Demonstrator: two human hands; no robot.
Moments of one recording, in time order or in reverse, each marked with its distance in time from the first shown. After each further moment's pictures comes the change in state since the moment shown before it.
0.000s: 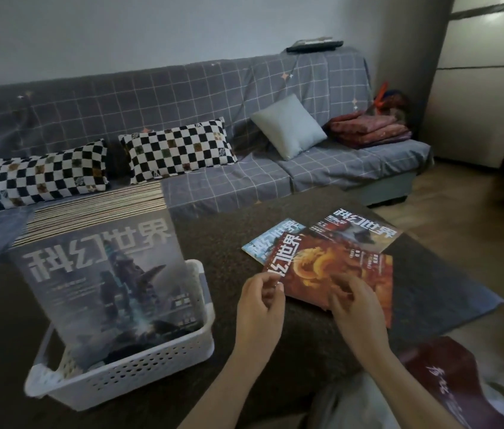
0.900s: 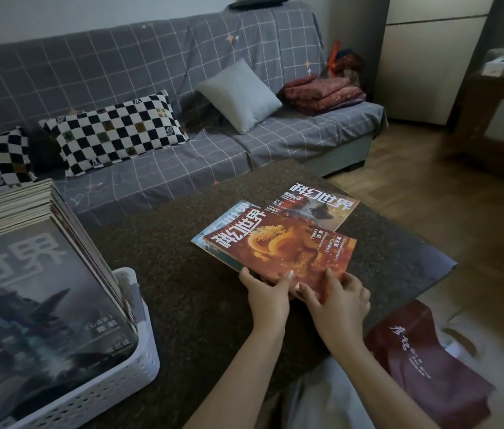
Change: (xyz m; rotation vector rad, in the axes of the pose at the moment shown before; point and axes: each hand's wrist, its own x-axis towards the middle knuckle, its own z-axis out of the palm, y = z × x) left_hand 0.029 0.000 0.121 -0.419 -0.021 -0.593; right_hand 0.009 0.058 0.007 -0.340 0.010 0.410
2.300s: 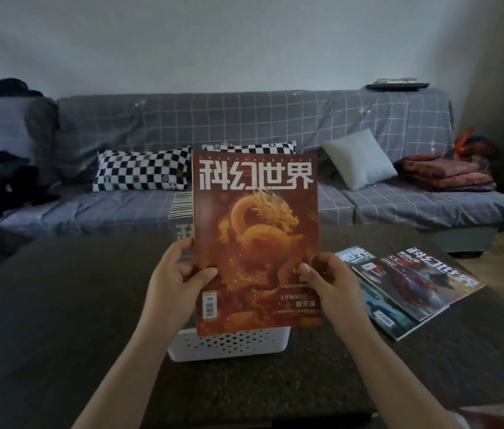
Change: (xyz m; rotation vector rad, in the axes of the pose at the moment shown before) left_hand -0.106 0.111 -0.333 0.146 0.238 0.576; right_hand -0.111 -0.190 -0.019 0.809 -0.422 -0.542
